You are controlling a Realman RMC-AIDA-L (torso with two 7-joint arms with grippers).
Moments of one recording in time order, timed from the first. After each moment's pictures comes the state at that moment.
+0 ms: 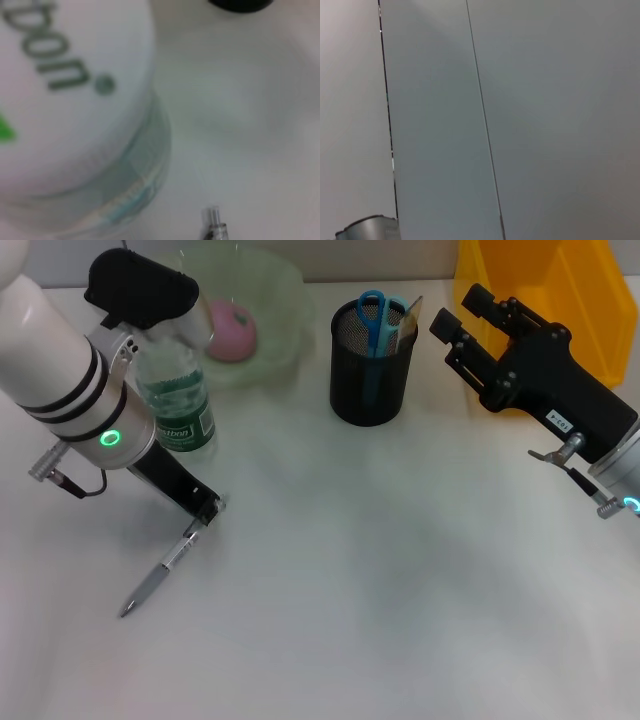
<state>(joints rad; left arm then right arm) -0.74 -2.07 1.43 1.05 2.65 1.46 -2.69 0.55 2.09 -1.03 -0.05 -0.95 -1.53 0.63</state>
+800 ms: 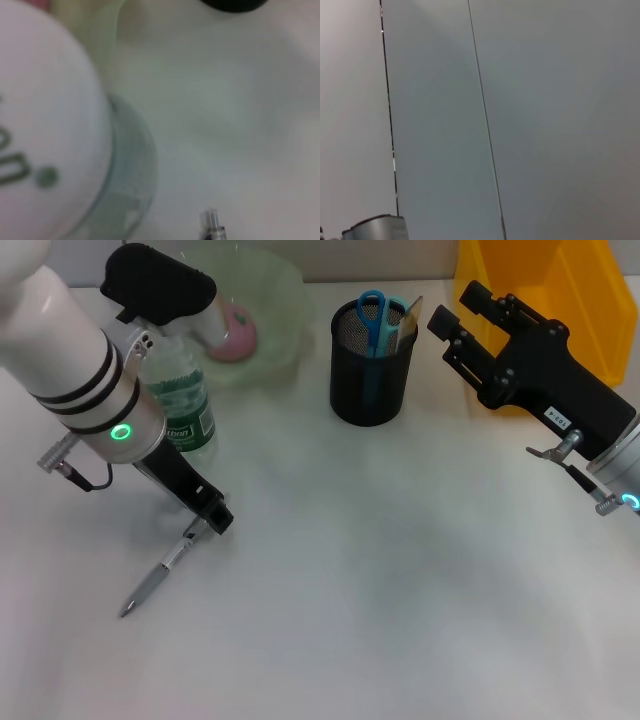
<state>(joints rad) -0.79 -2.08 1.43 1.01 2.68 1.47 -2.69 0.56 2.09 -1.03 -0.06 -0.95 -1.53 0.63</state>
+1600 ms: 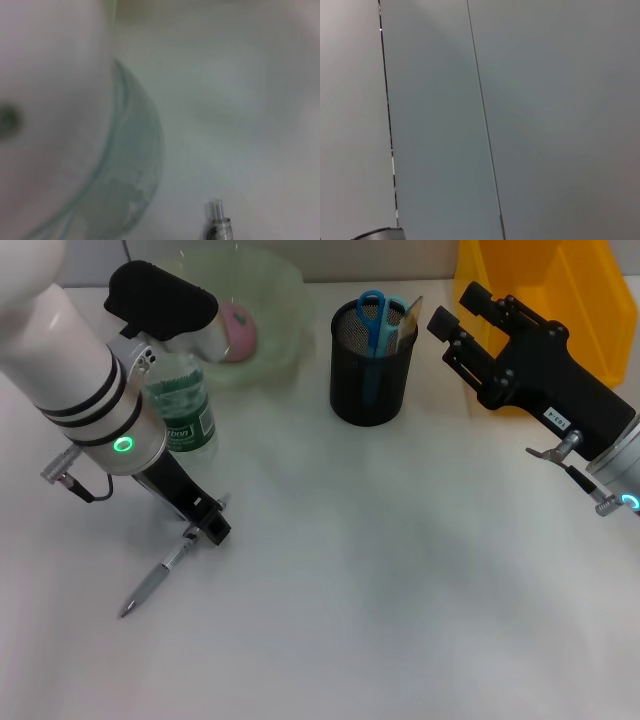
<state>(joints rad) -0.80 -2.08 1.44 0.95 2.68 1.44 -2.69 0.56 2.09 -1.03 -0.05 -0.95 -1.52 0.63</state>
